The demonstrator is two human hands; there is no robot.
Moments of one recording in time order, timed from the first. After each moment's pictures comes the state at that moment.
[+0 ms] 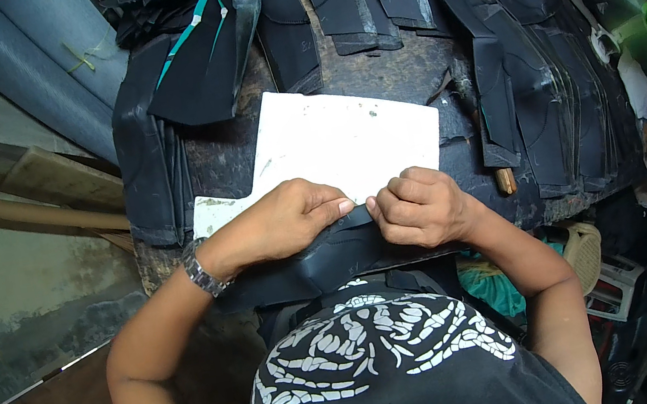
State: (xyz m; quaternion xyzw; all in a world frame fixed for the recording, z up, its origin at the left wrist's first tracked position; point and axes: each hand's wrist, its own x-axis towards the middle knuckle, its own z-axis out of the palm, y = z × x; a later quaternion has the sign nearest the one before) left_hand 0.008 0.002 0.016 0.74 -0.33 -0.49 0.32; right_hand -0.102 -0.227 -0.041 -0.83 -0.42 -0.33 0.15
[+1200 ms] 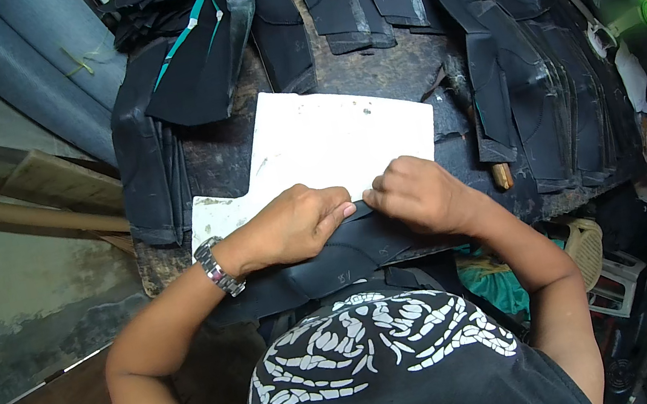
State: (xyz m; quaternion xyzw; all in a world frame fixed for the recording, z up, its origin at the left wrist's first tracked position) left_hand -0.008 0.000 -0.006 0.74 -0.48 -0.34 0.33; right_hand -0.106 -0.239 -0.034 -0.87 -0.36 -0.14 0.29
